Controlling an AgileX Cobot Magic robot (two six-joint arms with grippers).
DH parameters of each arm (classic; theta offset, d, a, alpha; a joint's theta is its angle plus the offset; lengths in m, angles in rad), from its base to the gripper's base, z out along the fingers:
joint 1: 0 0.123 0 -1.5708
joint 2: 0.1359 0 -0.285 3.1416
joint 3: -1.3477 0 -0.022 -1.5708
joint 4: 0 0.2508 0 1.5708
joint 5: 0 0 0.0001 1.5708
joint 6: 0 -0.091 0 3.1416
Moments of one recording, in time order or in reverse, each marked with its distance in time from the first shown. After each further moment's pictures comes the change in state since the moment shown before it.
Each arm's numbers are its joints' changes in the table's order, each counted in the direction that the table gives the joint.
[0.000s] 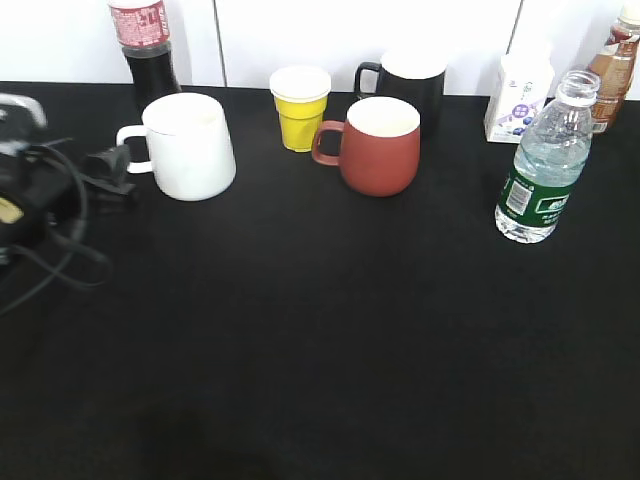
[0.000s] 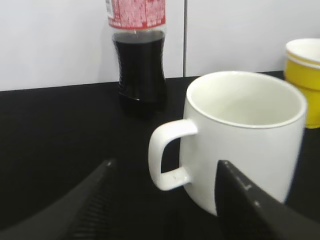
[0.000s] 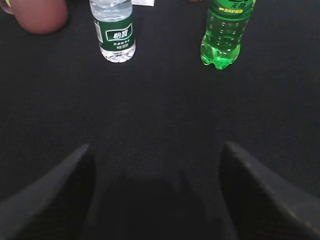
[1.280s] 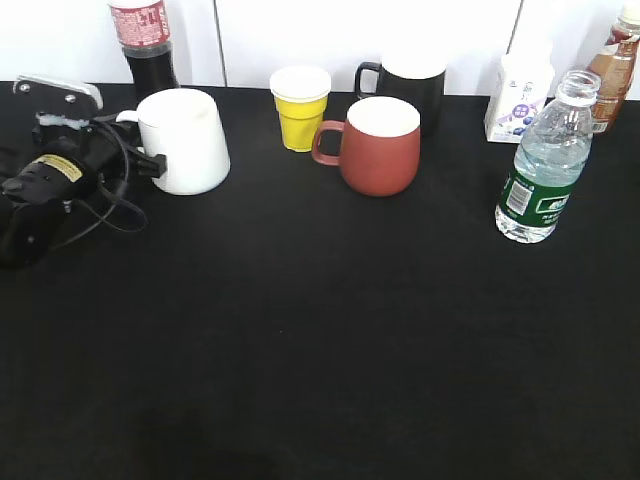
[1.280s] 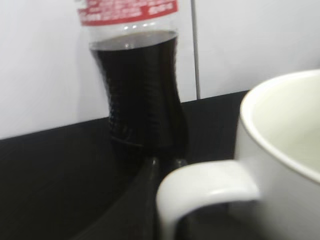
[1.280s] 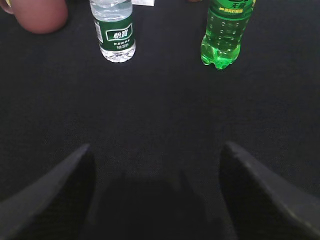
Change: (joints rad) left arm 0.190 0.406 0.440 0.328 0.053 0.061; right arm 0.000 0.000 0.000 0.000 0.000 0.000
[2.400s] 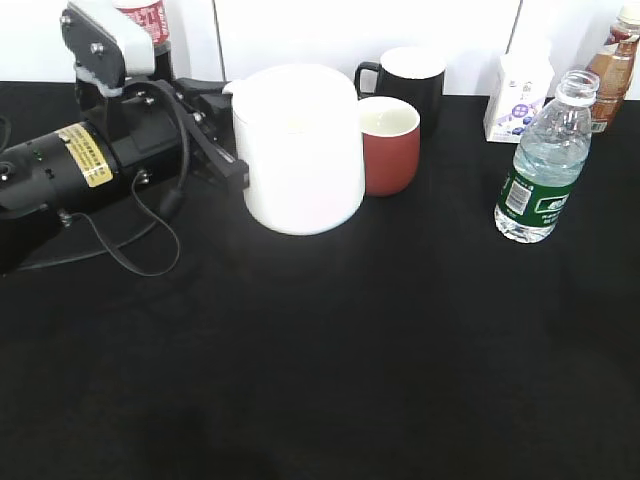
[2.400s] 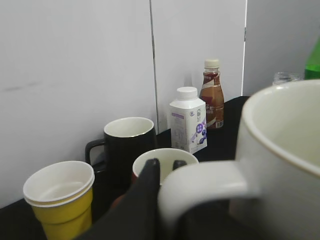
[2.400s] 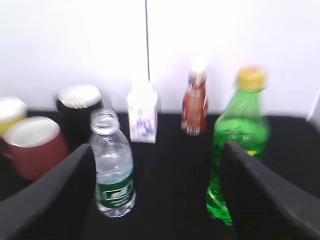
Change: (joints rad) left arm -0.279 -0.432 -0.229 0.410 -0.024 0.283; right arm 0.000 0.543 -0.034 0.025 0.885 0.000
